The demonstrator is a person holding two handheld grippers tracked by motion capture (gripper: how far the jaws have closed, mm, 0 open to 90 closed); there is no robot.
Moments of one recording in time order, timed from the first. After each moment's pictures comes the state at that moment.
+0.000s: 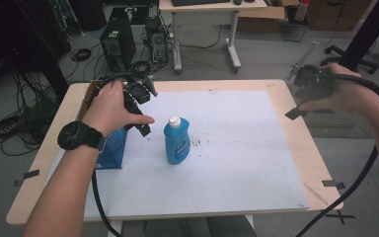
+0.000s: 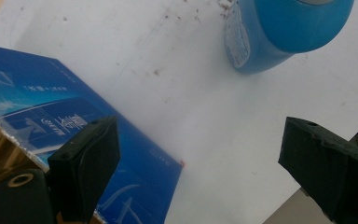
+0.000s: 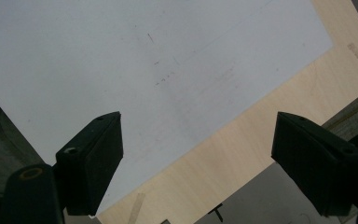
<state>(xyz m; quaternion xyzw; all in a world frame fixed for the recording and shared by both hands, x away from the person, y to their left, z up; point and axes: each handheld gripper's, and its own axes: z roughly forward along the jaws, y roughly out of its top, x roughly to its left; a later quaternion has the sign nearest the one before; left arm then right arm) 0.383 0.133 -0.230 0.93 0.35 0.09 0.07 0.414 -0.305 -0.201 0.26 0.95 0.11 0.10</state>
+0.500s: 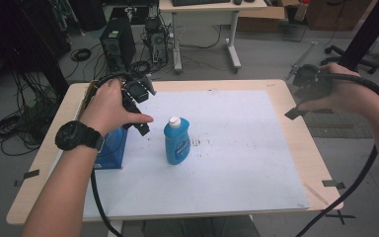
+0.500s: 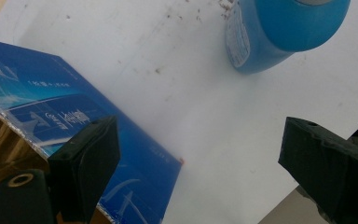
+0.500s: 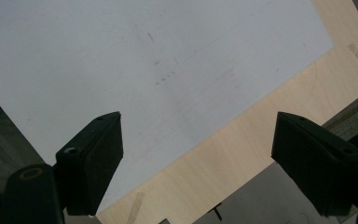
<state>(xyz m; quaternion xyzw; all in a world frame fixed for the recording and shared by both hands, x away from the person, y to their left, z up) 0.382 0.135 -0.227 0.93 0.36 0.09 0.07 0.415 -0.303 -0.200 0.26 0.95 0.11 0.10</state>
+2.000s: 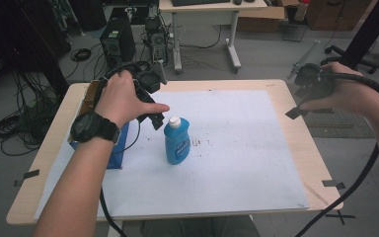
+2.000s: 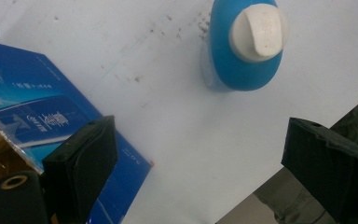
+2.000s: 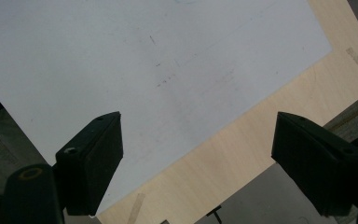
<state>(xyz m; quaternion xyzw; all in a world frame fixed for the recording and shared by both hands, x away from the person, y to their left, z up) 0.382 0.100 -0.202 0.91 0.41 0.06 0.08 0.412 -0.306 -0.197 0.26 0.95 0.11 0.10</state>
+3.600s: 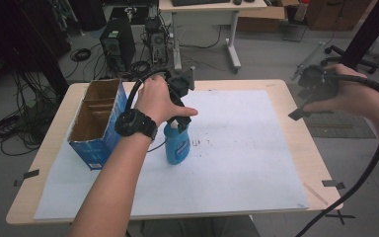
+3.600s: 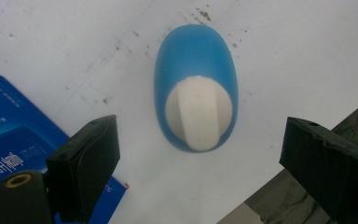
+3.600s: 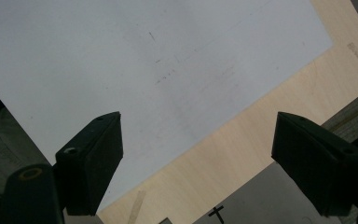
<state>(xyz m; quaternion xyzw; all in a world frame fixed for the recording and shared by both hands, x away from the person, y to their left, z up) 0.401 0.040 -0.227 0.91 0.40 0.03 0.05 0.409 -0.314 -0.199 0.26 0.95 0.12 0.10</state>
